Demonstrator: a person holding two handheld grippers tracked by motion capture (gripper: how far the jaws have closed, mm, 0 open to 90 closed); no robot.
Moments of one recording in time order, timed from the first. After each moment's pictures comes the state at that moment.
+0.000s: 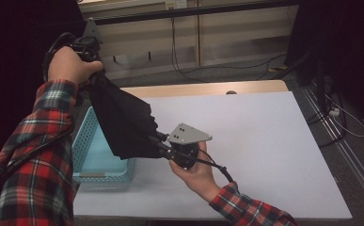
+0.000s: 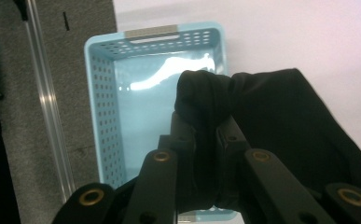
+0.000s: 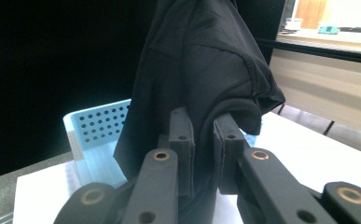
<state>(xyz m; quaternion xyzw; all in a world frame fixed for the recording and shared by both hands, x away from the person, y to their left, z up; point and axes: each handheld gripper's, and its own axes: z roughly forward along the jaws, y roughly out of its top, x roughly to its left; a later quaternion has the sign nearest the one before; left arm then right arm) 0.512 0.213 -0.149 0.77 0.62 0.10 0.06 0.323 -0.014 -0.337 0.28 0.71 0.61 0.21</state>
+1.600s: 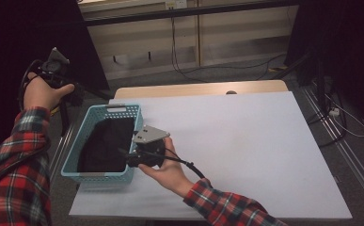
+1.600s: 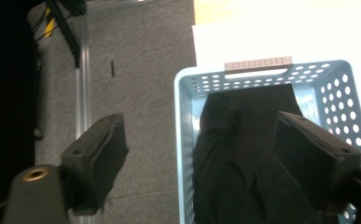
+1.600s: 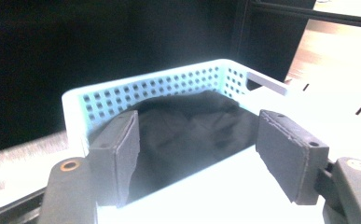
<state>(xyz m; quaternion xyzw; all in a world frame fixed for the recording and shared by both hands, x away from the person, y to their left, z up) 0.519 0.323 -0.223 0.76 0.60 0.20 0.13 0.352 0.054 -0.363 0.26 0.76 0.57 0.18</state>
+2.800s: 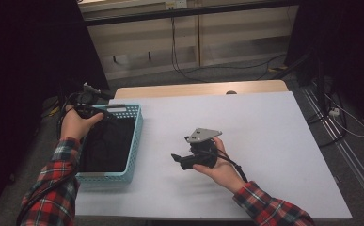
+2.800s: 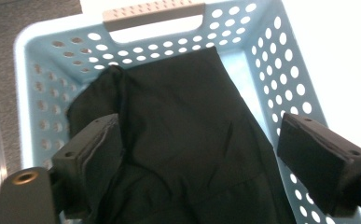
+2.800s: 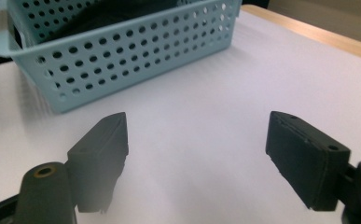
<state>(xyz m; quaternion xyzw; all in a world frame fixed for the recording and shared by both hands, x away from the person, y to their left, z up) 0.502 0.286 -0.328 0.79 0.56 0.12 0.21 0.357 -0.072 -0.413 0.32 0.80 0.49 0.15</state>
